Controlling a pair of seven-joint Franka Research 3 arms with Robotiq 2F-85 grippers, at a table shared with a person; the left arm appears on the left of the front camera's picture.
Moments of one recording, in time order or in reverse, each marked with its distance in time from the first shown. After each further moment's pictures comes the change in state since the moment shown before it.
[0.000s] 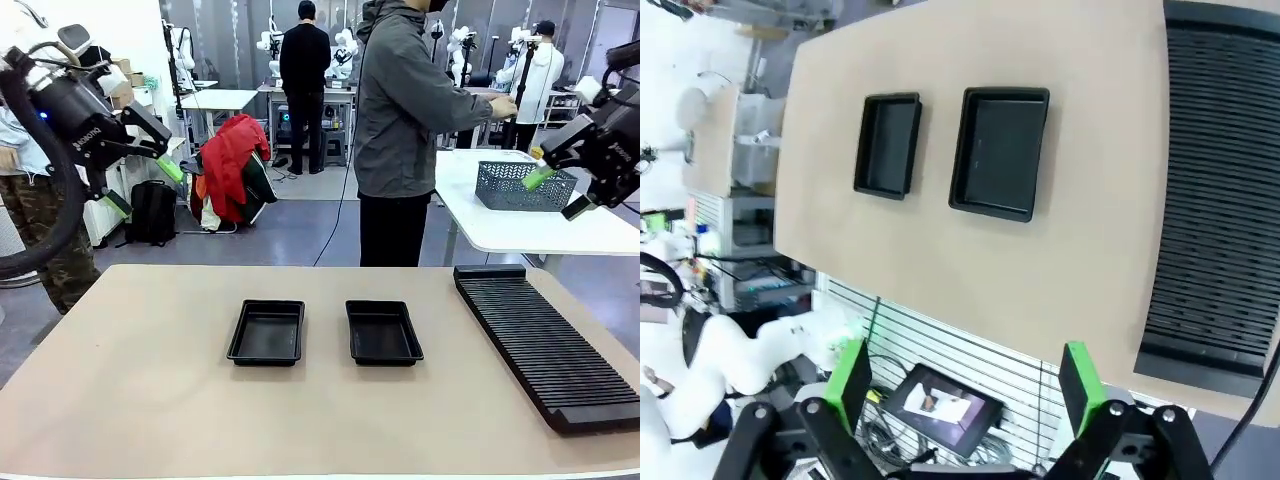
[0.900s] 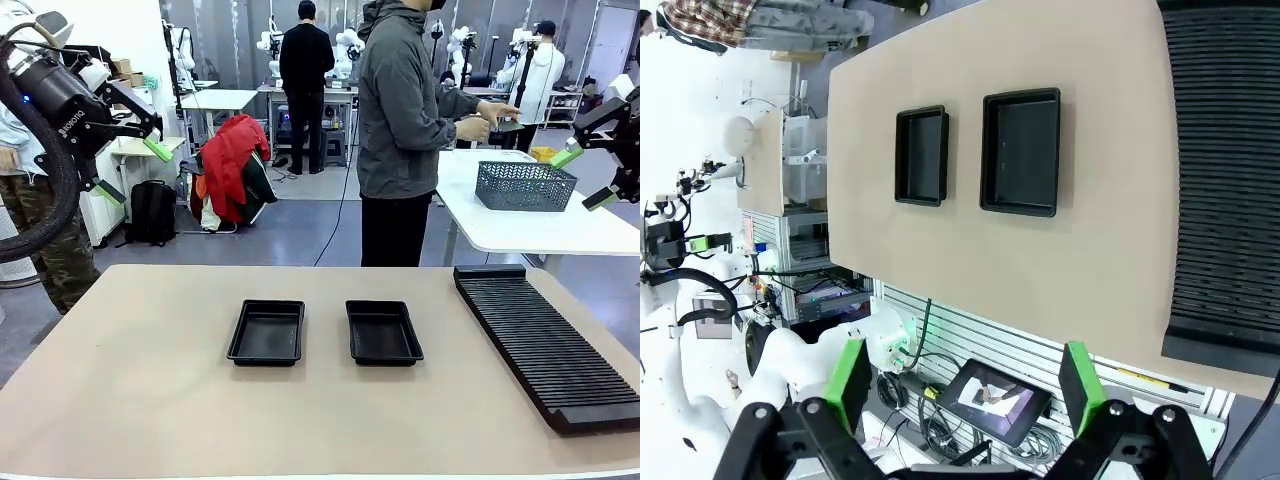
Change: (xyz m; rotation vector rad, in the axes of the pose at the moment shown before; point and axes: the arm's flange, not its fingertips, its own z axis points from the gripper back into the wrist) left arm 0.010 0.009 0.016 -0.090 0.031 0.078; right arm 0.013 -0.033 0.027 0.119 0.014 -0.128
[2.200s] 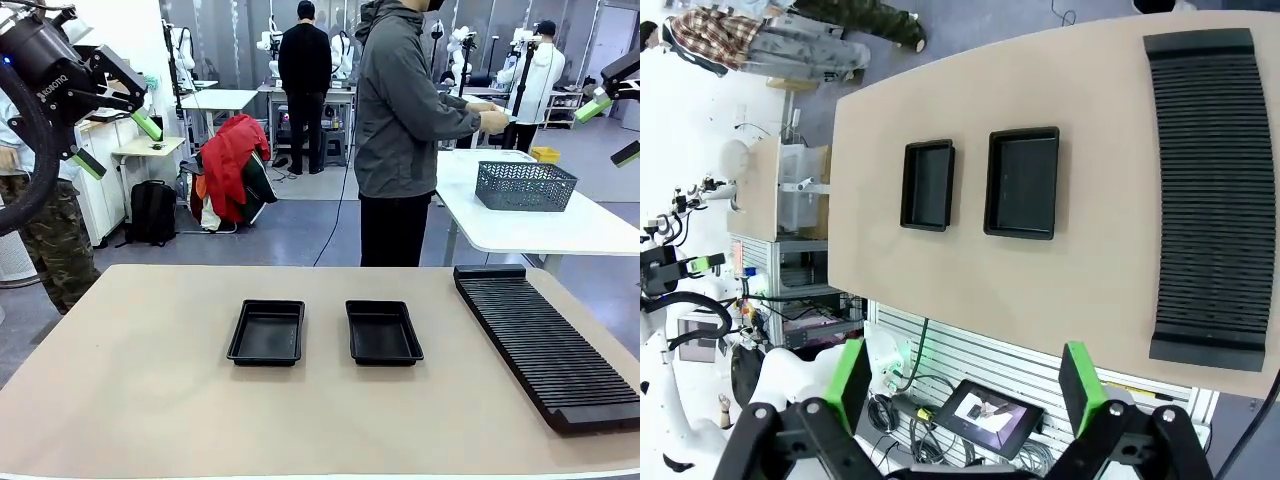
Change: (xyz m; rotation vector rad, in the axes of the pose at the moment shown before) left arm -0.032 -0.037 0.034 0.126 -0.124 -0.064; right arm -0.014 0.043 0.056 -0.046 -0.109 0.042
